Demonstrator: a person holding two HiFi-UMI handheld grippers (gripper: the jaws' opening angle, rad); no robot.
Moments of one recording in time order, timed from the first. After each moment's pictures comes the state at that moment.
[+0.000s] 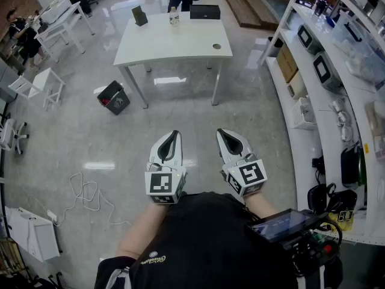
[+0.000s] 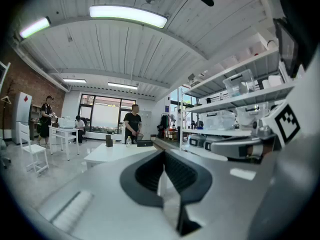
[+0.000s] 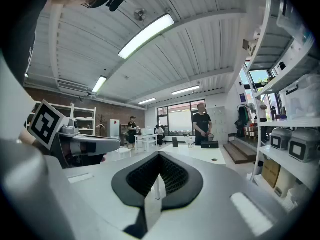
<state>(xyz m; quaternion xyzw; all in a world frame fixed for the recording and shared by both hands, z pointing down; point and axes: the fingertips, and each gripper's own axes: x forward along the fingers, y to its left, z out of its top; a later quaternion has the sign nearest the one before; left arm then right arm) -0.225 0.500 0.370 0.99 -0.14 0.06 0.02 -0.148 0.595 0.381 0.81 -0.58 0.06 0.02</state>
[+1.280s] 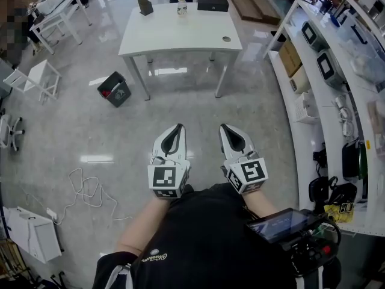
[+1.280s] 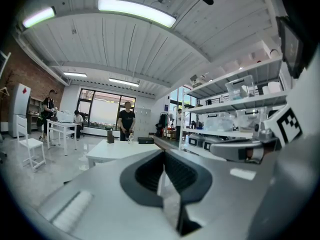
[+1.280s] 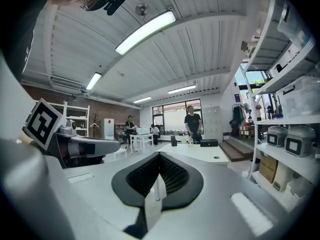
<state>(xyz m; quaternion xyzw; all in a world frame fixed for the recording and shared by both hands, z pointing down) -0.257 0.435 0.383 0.99 -0.12 0.06 0.03 -0.186 0.534 0.391 0.83 -0.55 0.07 0.02</state>
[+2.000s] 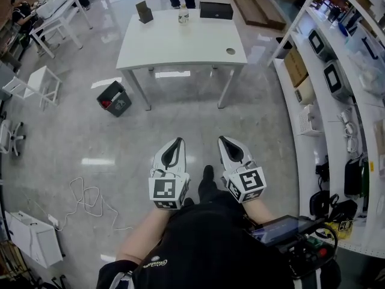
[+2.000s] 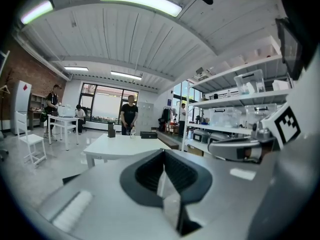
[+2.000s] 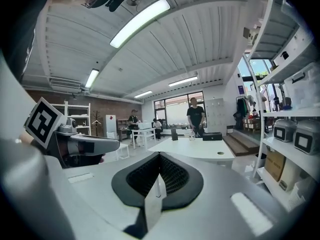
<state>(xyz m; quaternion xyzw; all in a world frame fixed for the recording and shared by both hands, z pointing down) -0.185 0.389 0.412 0.99 -0.13 0.09 0.05 -0.110 0.485 0.423 0.82 -0.57 0.10 0.02</state>
